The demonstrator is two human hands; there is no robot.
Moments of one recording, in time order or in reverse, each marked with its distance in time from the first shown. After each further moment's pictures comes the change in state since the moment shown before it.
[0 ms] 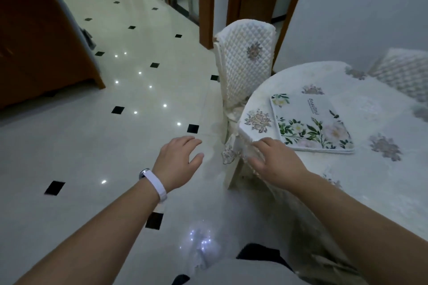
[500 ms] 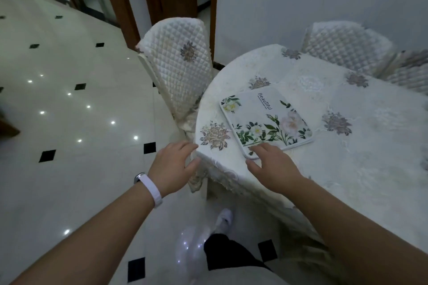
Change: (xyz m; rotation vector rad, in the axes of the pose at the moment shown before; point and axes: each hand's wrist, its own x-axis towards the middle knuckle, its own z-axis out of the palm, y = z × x) left_hand 0.181 0.040 0.052 -0.003 -0.195 0.329; right_hand 0.044 0.096 0.008 0.120 0.062 0.421
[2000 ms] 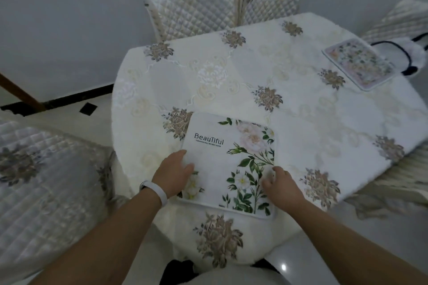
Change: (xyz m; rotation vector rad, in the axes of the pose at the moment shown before) left_hand 0.453 -0.004 0.100 -0.166 -0.863 0.413; right_hand 0.164 0.043 0.047 0.604 0.127 1.466
